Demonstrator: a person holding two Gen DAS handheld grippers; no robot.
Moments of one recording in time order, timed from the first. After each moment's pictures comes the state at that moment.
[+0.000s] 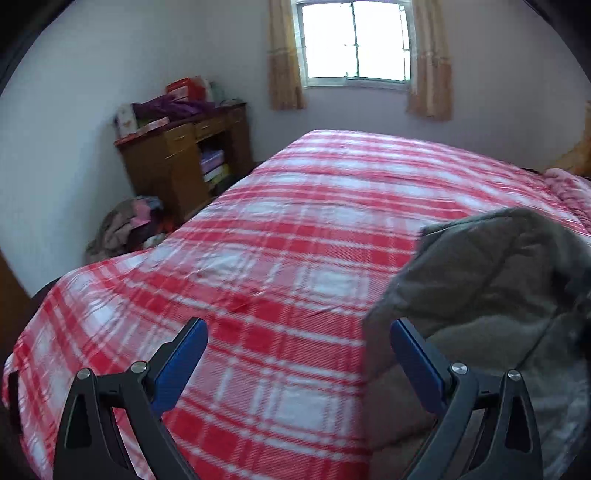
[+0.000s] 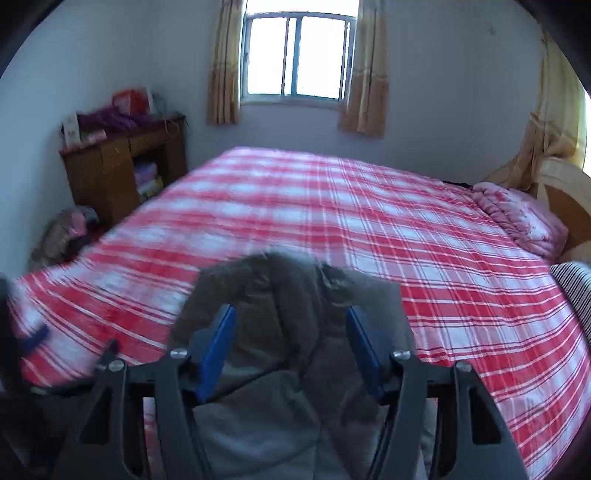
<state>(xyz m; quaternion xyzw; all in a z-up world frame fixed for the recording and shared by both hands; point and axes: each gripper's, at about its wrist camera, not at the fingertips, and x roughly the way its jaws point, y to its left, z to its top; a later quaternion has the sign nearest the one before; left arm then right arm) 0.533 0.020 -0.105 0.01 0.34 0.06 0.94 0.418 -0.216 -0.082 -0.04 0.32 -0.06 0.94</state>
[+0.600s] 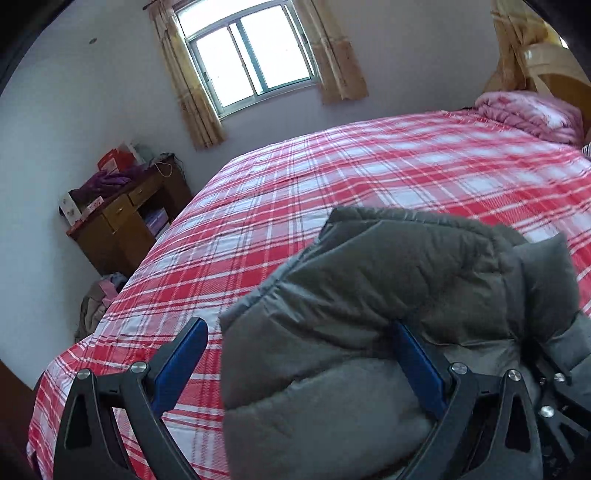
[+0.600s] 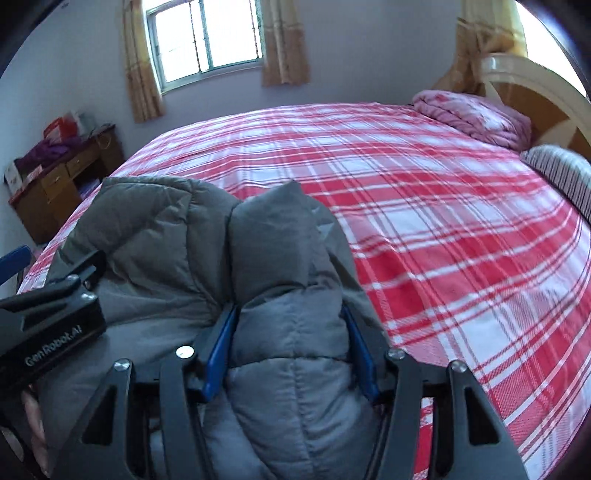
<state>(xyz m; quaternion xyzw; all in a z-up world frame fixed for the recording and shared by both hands) 0.557 -0.153 -0.142 0.17 0.31 -0.02 0.94 0.377 -0.356 -0.174 0.10 0.35 -0.14 0.92</state>
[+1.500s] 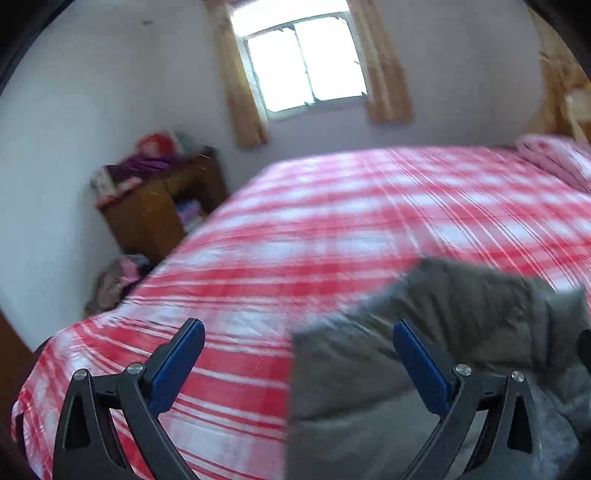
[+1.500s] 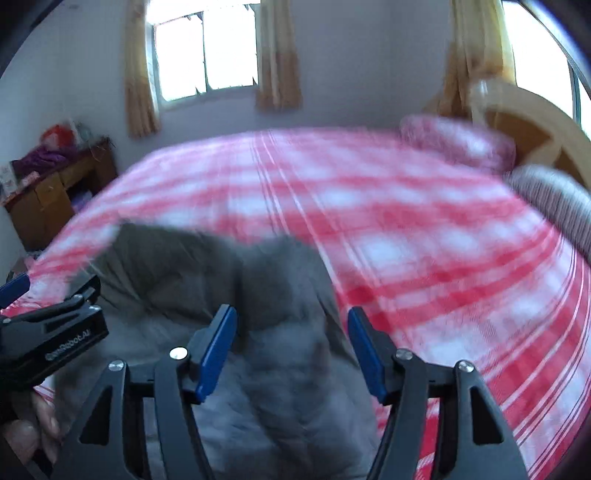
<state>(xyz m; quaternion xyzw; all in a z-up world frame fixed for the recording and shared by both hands) 0.567 -0.092 -0.112 0.09 0.27 0.05 0.96 0.358 -0.337 -0.128 0.05 0.29 -0.16 0.94</state>
